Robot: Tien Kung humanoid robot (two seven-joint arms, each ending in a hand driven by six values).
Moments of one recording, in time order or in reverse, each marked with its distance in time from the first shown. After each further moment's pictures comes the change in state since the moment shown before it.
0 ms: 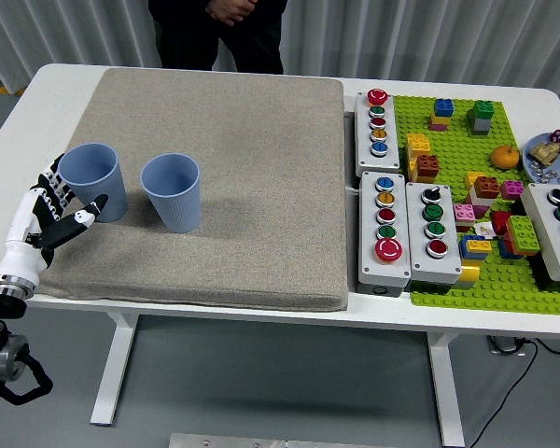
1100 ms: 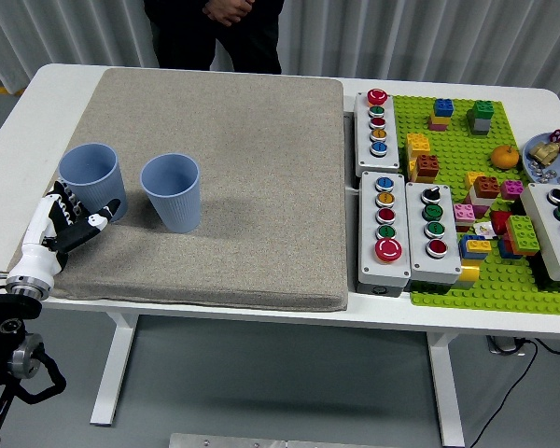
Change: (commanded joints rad) left arm -0.051 -0.024 0.043 0.091 -0.003 0.010 -0.006; right arm 0.007 -0.001 -0.005 0.000 0.014 -0.001 0.002
